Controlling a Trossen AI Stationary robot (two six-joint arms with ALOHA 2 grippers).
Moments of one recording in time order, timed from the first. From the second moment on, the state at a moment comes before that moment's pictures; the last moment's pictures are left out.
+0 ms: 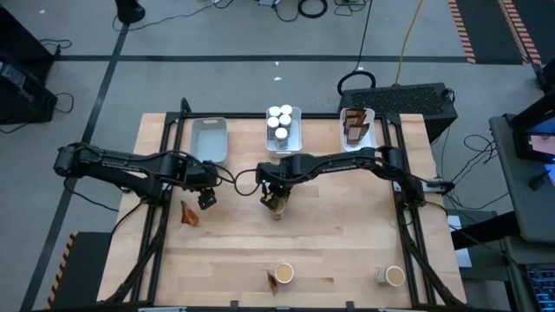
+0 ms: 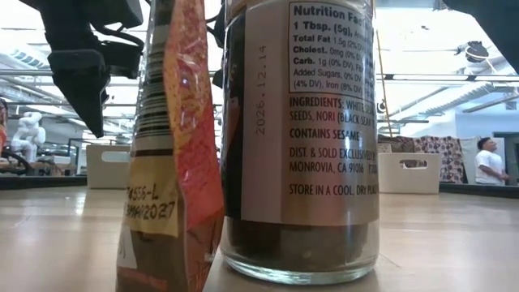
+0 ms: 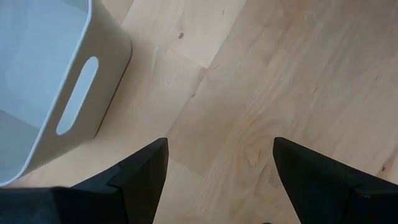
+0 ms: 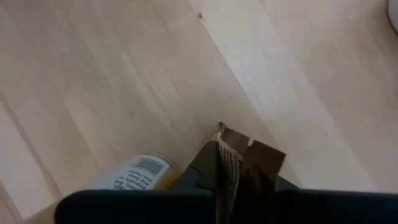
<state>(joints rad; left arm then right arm) -0.02 1.05 0.72 -0.95 -0.16 -0.52 -0.03 2.13 1.73 -0.81 0.05 0.57</state>
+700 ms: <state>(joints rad) -0.02 1.05 0.72 -0.95 -0.15 -0.51 -0.12 1.87 1.73 -1.05 0.03 0.31</state>
